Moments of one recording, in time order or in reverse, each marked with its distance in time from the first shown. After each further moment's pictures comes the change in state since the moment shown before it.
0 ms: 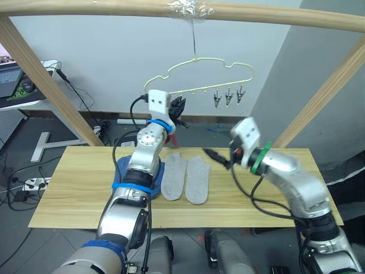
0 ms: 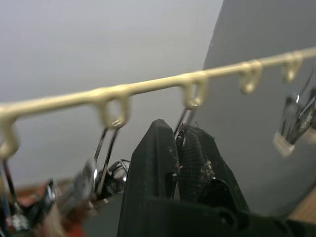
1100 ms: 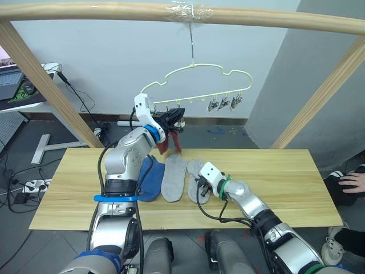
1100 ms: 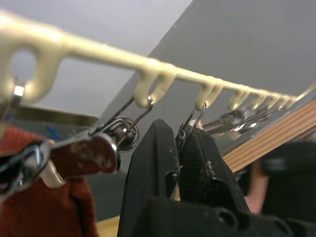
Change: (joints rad) left arm 0.099 0.032 0.117 -0.344 -0.341 0.566 -0.071; right arm -0.100 0.210 0.131 0.910 -0.368 -0.612 -0.005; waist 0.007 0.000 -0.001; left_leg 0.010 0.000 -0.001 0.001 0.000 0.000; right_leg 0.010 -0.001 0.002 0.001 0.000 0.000
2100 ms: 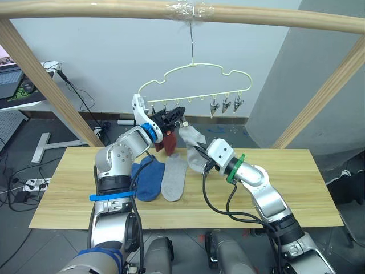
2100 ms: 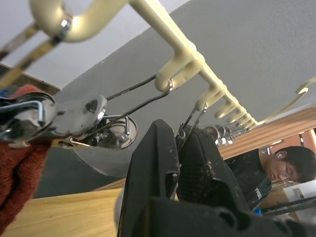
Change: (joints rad) left arm -0.027 -0.008 0.114 -0.003 -0.206 0.195 0.062; right arm 0.122 -0.046 -0.099 -0.676 0.020 0.020 0.000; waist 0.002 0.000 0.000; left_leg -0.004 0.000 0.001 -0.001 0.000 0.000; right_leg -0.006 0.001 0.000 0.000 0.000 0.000
